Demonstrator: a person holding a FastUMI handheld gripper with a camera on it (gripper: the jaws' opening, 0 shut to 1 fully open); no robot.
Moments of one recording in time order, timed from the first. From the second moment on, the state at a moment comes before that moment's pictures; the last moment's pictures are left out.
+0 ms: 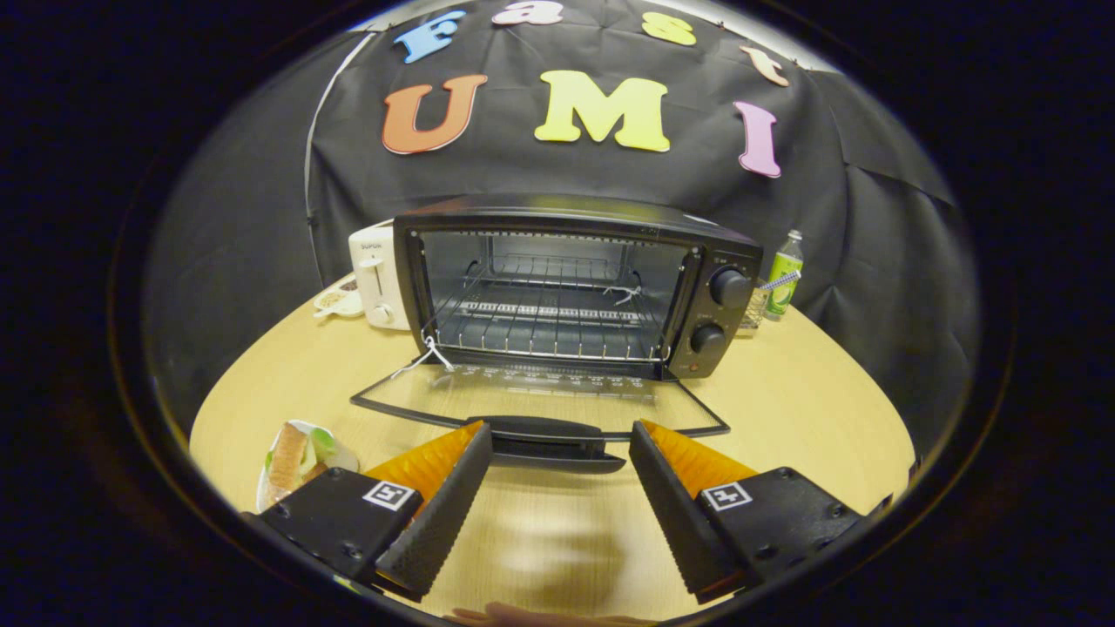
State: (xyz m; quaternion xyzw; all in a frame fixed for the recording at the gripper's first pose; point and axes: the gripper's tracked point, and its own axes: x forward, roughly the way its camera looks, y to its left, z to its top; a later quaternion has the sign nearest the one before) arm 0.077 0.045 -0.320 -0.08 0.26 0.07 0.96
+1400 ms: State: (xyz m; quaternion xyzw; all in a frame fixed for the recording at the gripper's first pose) arm -0.017 0.134 -0.288 0.12 0.50 0.36 0.78
